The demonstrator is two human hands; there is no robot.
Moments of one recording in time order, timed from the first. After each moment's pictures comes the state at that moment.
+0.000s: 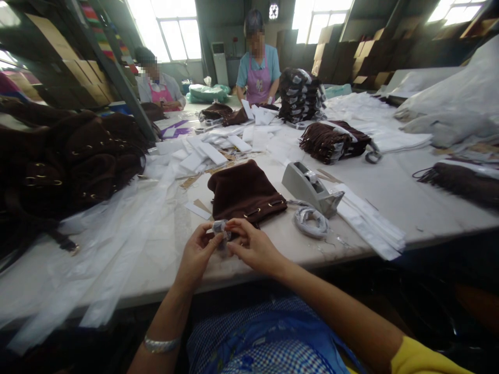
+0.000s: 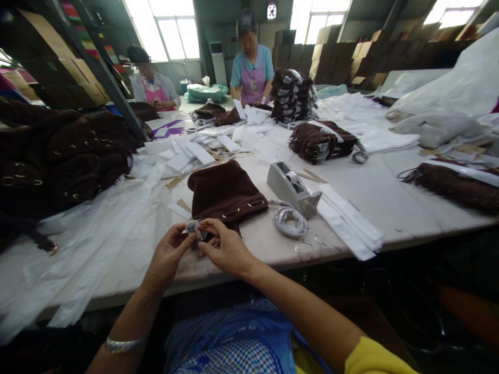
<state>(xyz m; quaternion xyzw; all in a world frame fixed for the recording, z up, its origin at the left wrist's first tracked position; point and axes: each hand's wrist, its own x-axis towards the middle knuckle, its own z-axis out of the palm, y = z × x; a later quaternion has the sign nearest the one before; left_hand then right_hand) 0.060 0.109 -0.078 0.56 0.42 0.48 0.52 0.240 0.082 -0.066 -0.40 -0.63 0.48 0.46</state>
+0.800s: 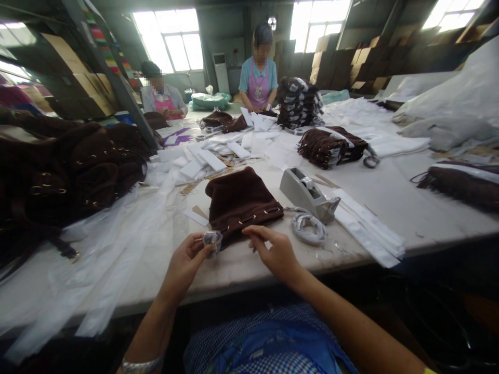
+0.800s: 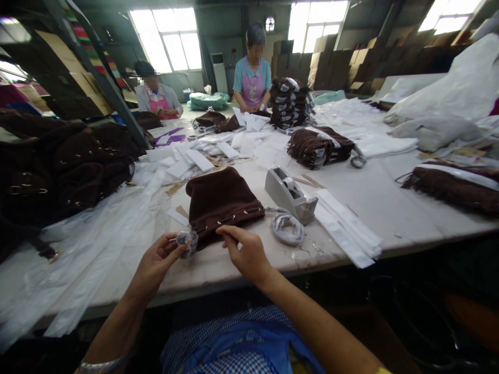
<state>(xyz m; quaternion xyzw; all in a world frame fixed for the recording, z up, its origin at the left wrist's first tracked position) 0.041 0.107 -0.069 0.59 0.46 0.43 0.50 0.281 0.071 -0.062 -0.50 -0.66 0.25 0.51</state>
